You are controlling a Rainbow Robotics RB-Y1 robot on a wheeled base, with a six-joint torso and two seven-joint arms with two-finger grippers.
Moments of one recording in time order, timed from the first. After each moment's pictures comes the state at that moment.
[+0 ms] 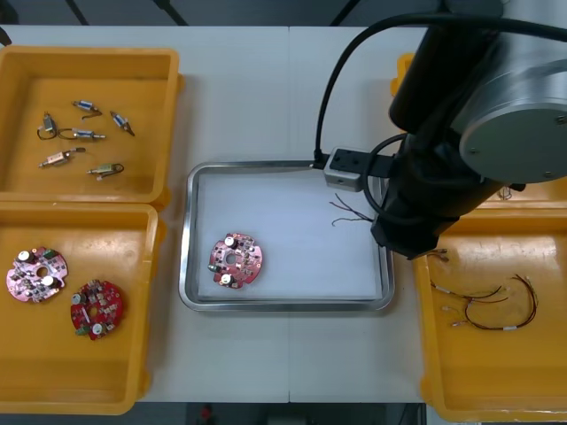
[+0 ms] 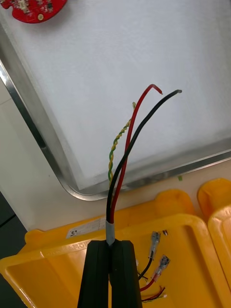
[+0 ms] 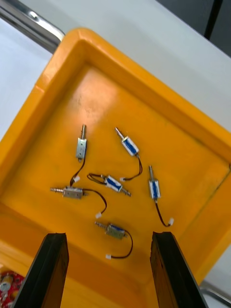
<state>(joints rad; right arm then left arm) -0.93 -0.78 0.60 -2.14 -1.12 1.91 1.50 -1.15 1.29 -0.64 -1.34 1.19 1.36 -0.61</state>
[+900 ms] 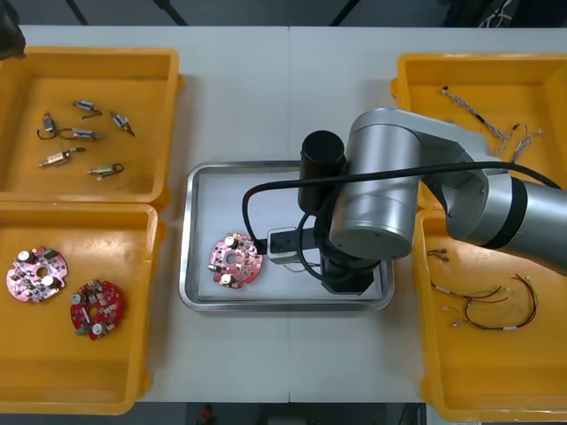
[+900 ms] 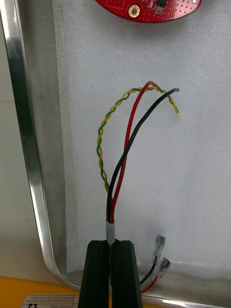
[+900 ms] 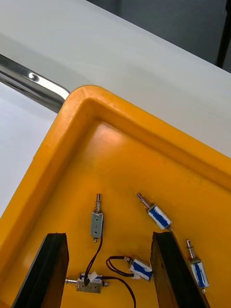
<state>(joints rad) -0.97 -0.63 0.99 -1.92 -0.90 1.67 1.80 -1.15 1.11 -0.73 -1.02 0.98 1.07 -0.79</state>
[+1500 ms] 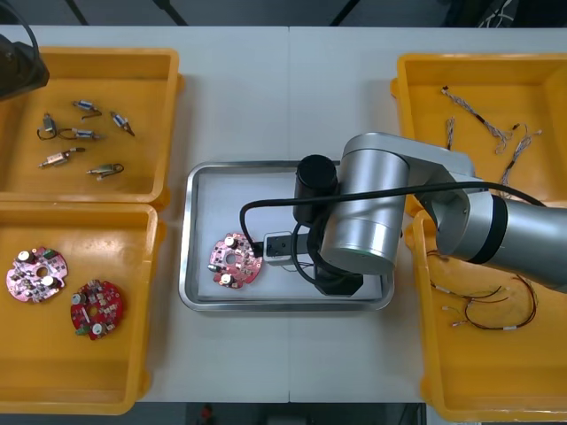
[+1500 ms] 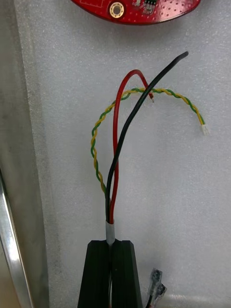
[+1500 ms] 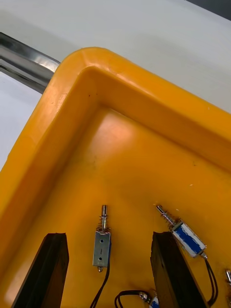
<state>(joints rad) -0.93 -0.61 1.03 -1.88 -0.79 1.59 1.80 -1.15 1.01 -0.86 -0.84 0.97 0.91 -0.79</state>
